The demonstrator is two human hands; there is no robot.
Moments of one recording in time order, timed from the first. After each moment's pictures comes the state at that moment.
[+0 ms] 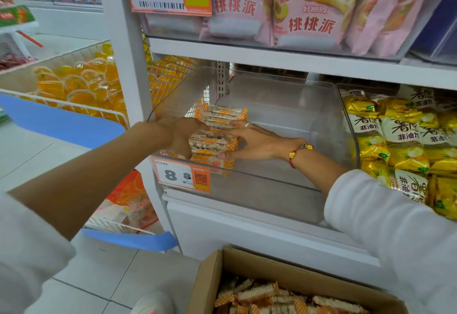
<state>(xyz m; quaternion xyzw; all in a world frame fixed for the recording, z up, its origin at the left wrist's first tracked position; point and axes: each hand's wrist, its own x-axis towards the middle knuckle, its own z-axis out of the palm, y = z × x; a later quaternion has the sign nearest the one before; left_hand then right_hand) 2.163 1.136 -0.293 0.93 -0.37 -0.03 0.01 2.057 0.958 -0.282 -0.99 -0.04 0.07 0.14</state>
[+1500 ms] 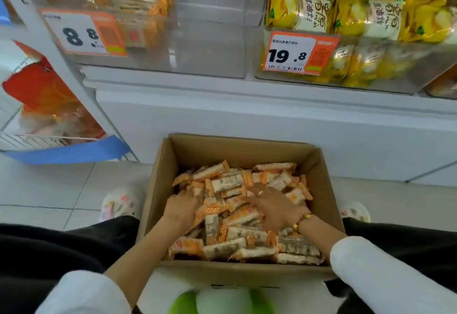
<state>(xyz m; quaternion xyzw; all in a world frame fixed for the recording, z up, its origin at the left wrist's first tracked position) 1.899 1.170 -0.601 0.86 -0.46 -0.21 -0.10 1.741 0.975 -0.581 -0.94 0.06 0.31 0.09</state>
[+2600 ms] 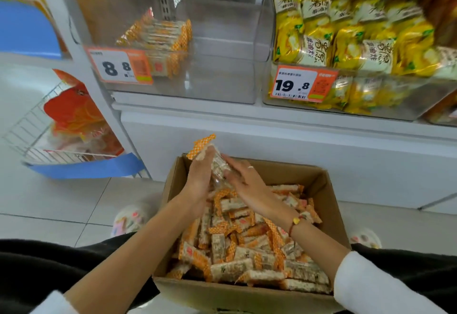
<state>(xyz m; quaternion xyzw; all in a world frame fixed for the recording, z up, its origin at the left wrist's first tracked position) 1.901 1.130 -0.474 0.65 -0.08 -0.38 0.66 1.811 1.028 -0.485 -0.84 0.19 -0.03 0.50</state>
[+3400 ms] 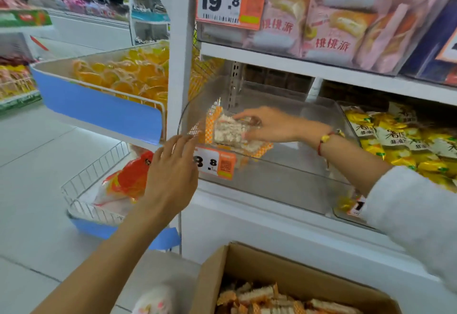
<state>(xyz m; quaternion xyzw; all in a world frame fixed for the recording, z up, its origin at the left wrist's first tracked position) 2.083 1.216 -0.351 0.91 -0.31 0.17 0.19 2.046 1.007 -0.241 -0.99 0.02 0.03 0.16</state>
